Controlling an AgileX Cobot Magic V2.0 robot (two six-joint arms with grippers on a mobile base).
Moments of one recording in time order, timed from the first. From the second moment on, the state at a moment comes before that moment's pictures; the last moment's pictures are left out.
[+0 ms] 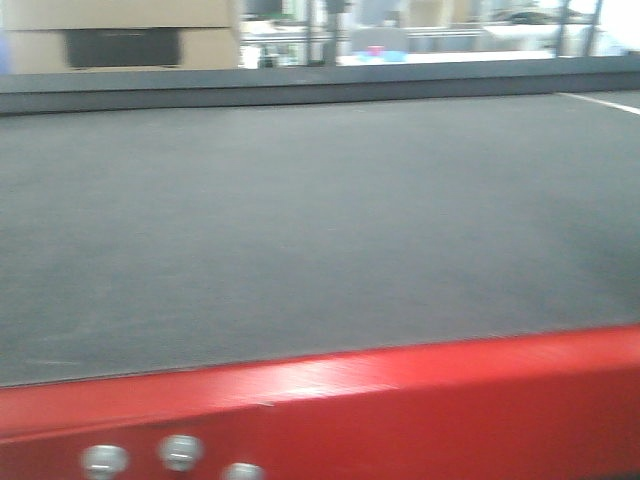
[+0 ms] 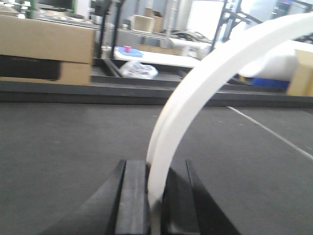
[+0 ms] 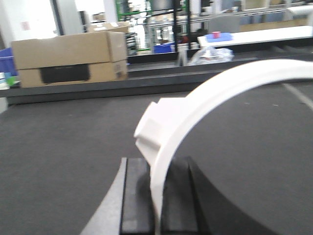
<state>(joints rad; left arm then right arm) -0.25 0.61 -0.67 -0.07 0.14 -0.08 0.19 0.46 -0.68 -0.18 0.35 0.32</state>
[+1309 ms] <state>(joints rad) -0.25 0.61 -0.67 -0.07 0.14 -0.08 0.19 0.46 -0.68 -0.18 0.35 0.32</state>
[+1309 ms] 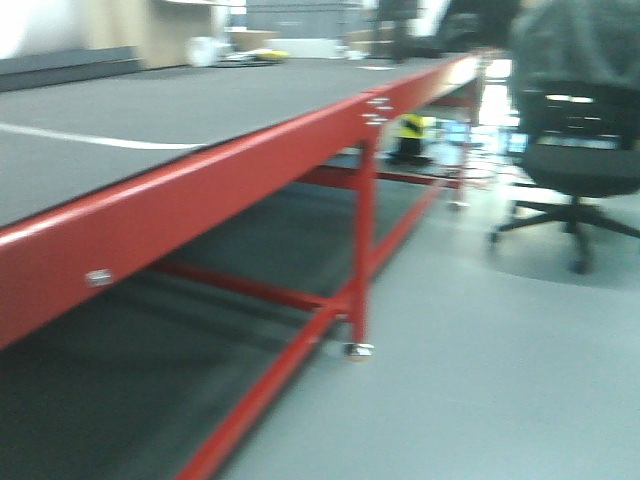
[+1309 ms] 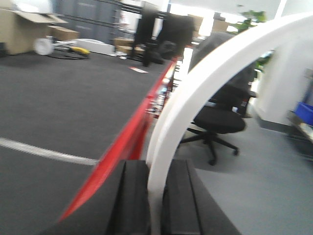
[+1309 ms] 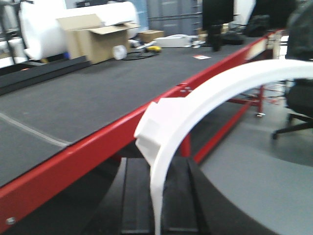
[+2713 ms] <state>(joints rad) -0.25 0.61 -0.67 -0.07 0.14 -0.08 0.19 0.46 -0.68 -0.18 0.35 0.32</state>
